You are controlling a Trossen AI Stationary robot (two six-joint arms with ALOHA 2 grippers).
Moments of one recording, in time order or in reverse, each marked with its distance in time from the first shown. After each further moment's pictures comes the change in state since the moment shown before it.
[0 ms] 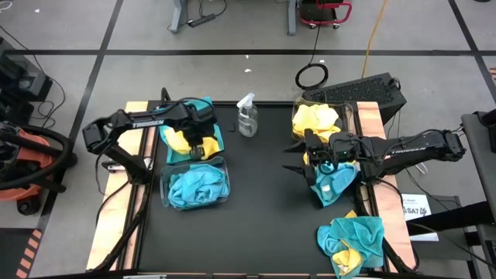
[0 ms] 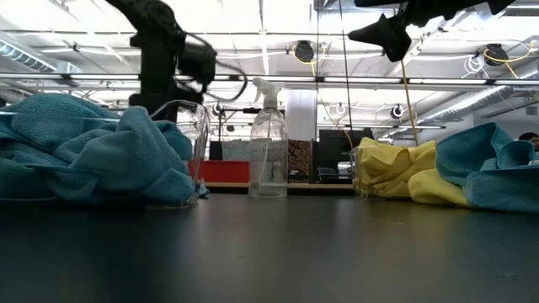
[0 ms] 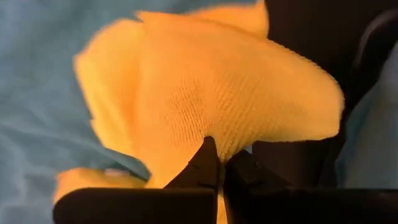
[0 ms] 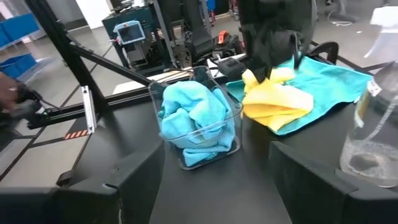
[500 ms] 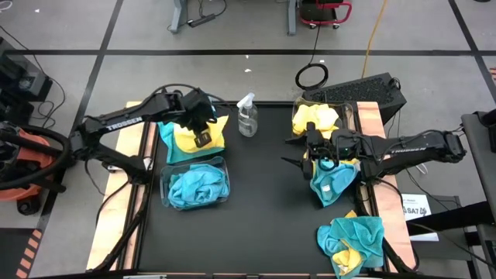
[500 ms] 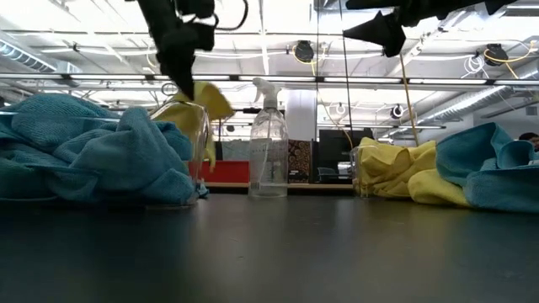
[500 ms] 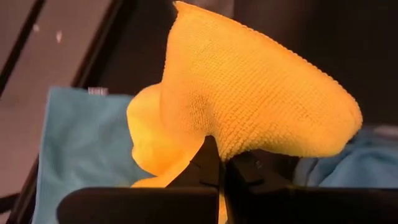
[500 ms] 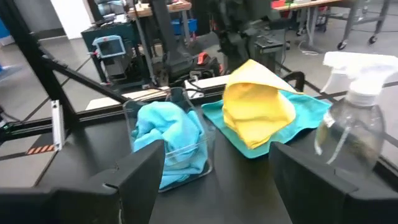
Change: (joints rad) left arm -0.050 -0.159 0.224 0.005 -0.004 -0.175; right arm -0.034 0.000 0.000 0.065 0.071 -0.091
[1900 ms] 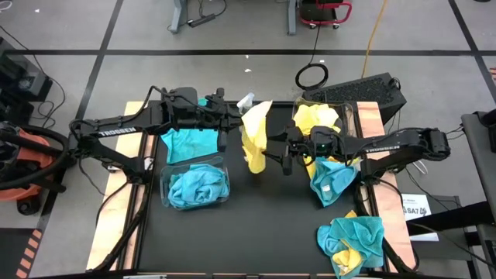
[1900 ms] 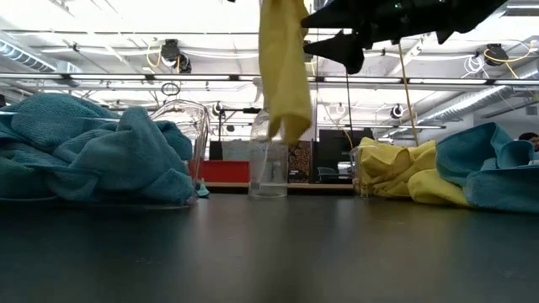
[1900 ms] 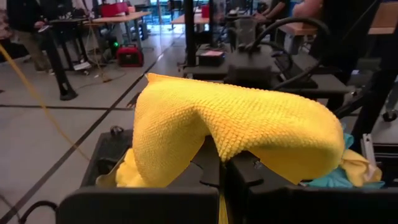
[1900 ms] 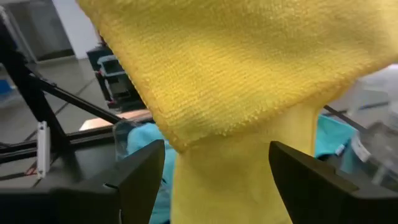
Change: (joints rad) left arm -0.258 -0.022 0.079 0.865 0.164 -0.005; right arm -0.091 0.289 0.000 0.381 -0.098 -0.013
